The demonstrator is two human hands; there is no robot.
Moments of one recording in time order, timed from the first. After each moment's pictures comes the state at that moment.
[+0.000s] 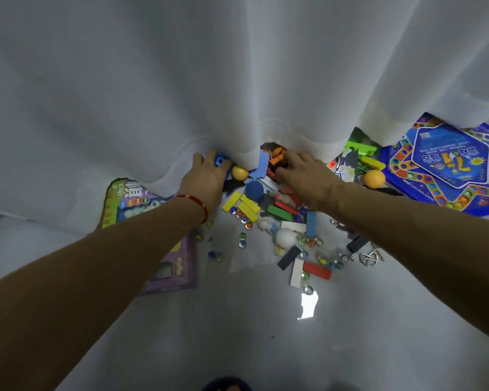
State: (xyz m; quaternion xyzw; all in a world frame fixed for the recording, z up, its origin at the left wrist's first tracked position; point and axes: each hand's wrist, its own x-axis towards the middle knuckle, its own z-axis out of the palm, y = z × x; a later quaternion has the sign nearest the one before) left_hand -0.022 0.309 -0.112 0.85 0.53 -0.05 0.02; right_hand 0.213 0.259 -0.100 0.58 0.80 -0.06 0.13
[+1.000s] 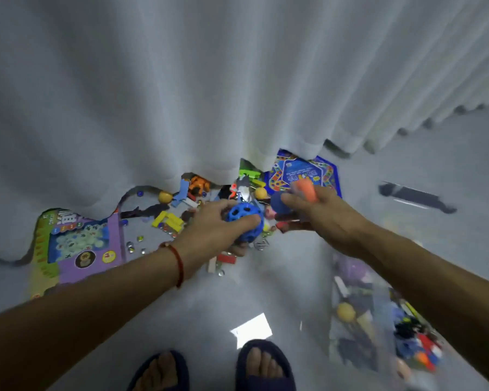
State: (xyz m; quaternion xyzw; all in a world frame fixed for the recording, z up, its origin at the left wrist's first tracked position) left_hand 0.080 0.101 0.077 0.58 0.46 0.16 0.65; right_hand 0.281 0.033 0.096 0.68 0.34 -0.50 -0.42
